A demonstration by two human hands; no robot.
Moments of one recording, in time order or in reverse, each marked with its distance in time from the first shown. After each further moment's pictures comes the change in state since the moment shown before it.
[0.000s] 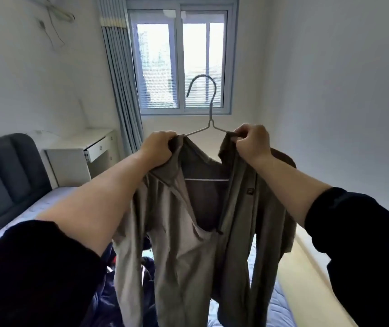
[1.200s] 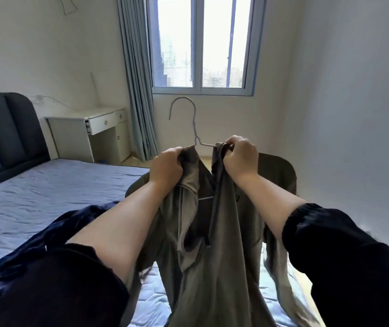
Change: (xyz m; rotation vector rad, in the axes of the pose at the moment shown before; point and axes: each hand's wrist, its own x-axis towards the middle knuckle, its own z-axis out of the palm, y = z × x) left_hand -0.047 -0.082 0.413 0.018 0.257 -0.261; right_hand -0.086 0.305 0.235 -0.052 0.011 -0.116
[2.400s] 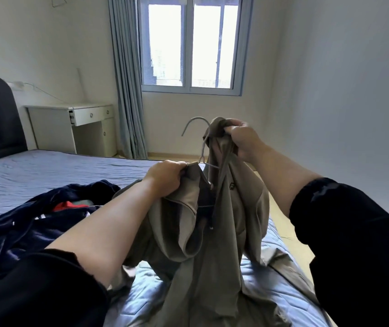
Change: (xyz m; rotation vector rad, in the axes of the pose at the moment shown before) left_hand -0.116 -0.059 0.101 0.157 -0.245 0.235; right_hand -0.065 0.075 0.041 0.812 -0.294 0.379
